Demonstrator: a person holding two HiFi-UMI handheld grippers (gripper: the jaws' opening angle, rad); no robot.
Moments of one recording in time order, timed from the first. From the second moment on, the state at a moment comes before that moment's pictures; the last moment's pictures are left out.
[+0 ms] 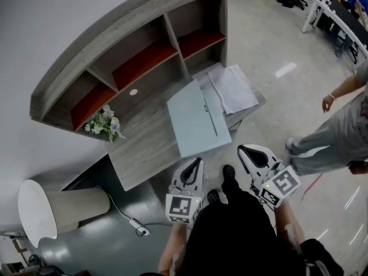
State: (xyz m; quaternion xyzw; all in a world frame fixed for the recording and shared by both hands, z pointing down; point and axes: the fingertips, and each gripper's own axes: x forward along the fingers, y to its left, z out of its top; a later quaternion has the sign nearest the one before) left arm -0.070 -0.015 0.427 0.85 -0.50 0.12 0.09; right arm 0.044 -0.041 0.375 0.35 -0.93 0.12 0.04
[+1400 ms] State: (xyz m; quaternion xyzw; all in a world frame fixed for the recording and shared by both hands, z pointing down) left arm -0.028 -0.096 0.594 0.77 -0.51 0.38 0.01; right arm 0.082 -0.124 0.434 0.29 -0.94 0.15 0.10
